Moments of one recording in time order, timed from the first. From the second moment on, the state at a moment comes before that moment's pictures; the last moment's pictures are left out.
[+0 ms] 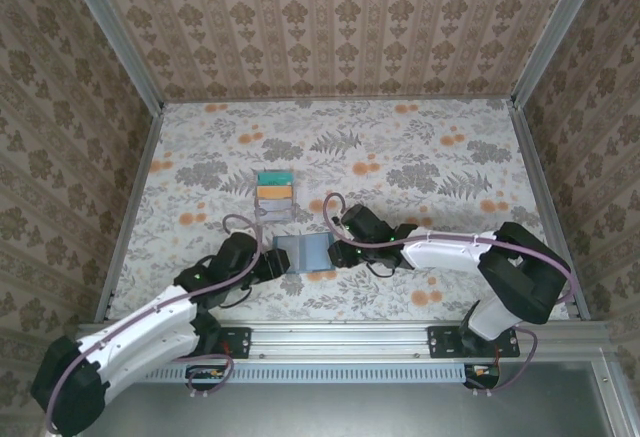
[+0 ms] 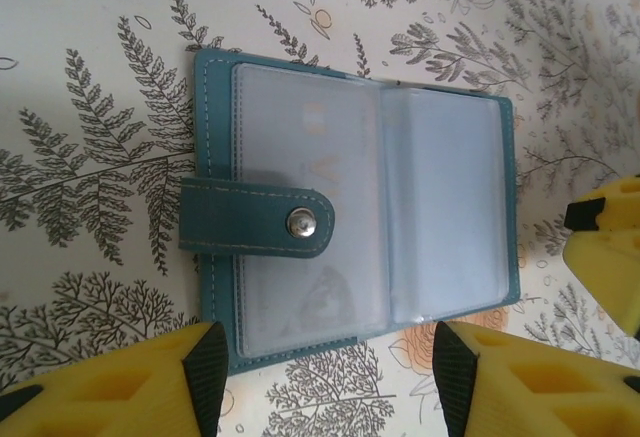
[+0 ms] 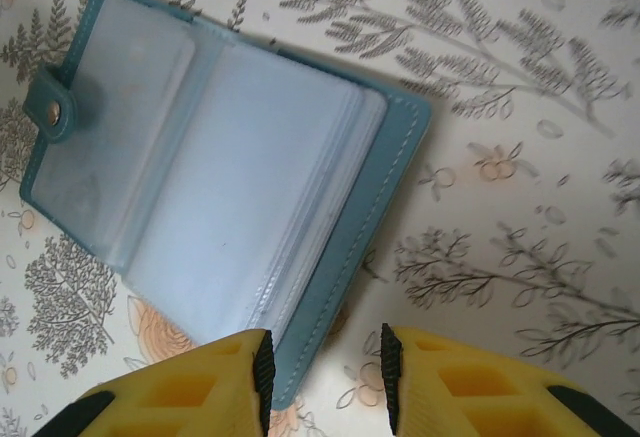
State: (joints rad) left arm -0.76 0.76 0.27 -0.31 0.05 -0.87; right arm 0.85 1.55 0.74 -0.11 -0.09 0.50
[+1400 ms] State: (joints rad) left arm -0.80 0.96 0.35 -0.26 0.00 -0.82; right arm 0.89 1.66 0.74 -0.03 -0.08 0.58
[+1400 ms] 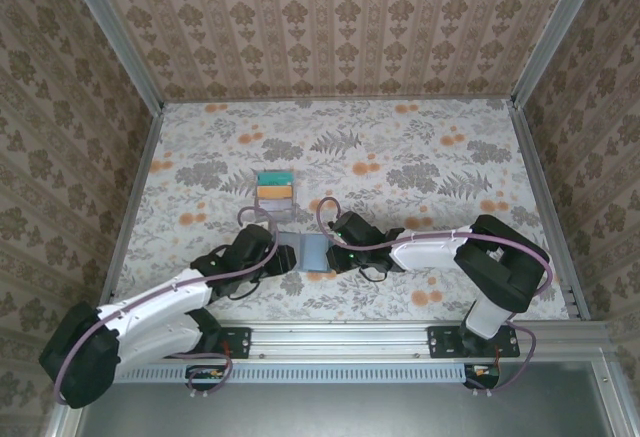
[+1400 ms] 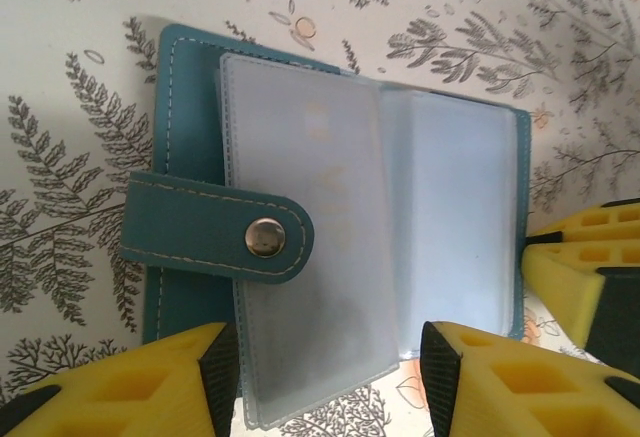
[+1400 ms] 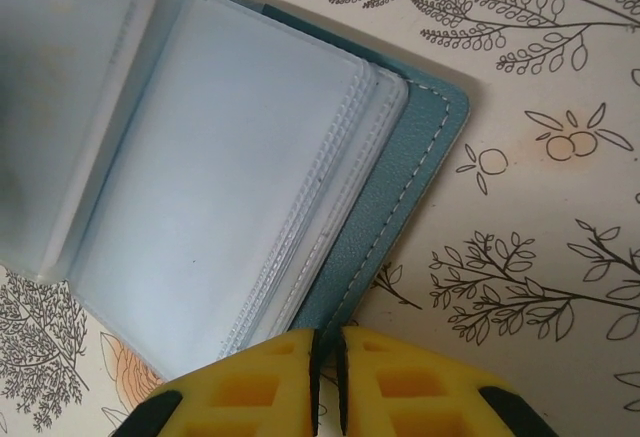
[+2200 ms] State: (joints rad) left arm -0.80 1.04 0.36 -0.26 -0.03 -0.82; right arm 0.90 1.66 0.74 -0.03 -0.08 0.59
